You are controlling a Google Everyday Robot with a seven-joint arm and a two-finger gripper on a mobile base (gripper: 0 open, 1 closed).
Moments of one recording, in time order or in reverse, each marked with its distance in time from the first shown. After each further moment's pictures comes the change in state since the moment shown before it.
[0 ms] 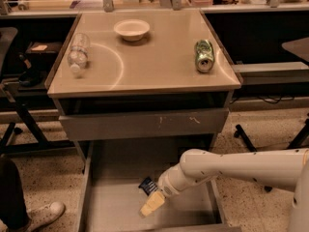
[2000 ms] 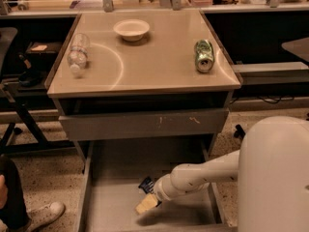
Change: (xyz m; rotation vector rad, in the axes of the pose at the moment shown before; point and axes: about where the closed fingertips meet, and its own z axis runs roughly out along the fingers) arm 0.021 -0.054 0.072 0.161 -0.034 0.121
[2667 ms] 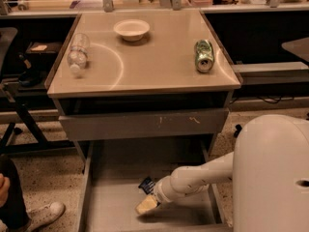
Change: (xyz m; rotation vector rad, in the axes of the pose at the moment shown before) arm 0.005 -0.001 0.009 0.013 -0.001 0.007
